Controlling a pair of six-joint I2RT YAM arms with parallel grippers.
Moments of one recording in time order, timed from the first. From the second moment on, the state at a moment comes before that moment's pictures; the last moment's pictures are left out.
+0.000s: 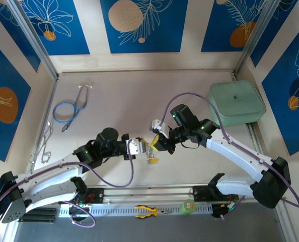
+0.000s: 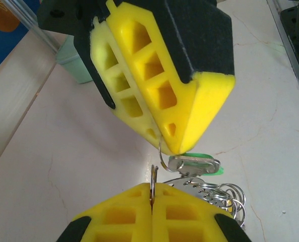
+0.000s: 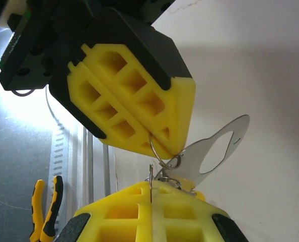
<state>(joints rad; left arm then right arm) -0.92 0.95 0.58 -0.03 0.26 0.58 0.74 1.19 0.98 -0.68 -0.68 -0.31</state>
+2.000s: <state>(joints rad) -0.91 1.07 0.42 0.55 0.50 0.19 0.70 0.96 0.81 -0.50 -0.75 -0.53</state>
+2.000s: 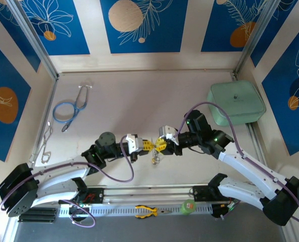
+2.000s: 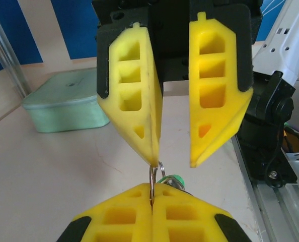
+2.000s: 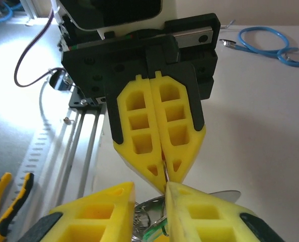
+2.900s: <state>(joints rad) -0.91 1.07 0.42 0.52 0.59 0.20 0.80 0.88 0.70 -0.39 -0.59 -0.58</state>
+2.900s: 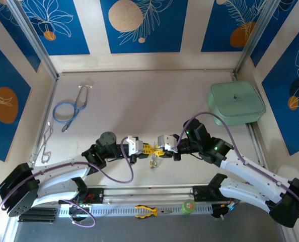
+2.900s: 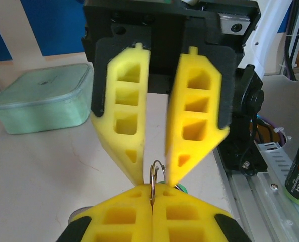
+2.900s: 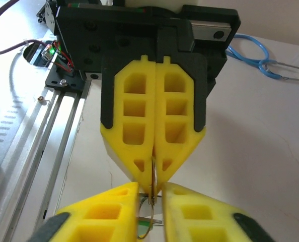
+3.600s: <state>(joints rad) -0.91 1.02 0.55 0.16 0.44 0.36 0.80 1.00 0.85 -0.57 -0.54 -0.64</state>
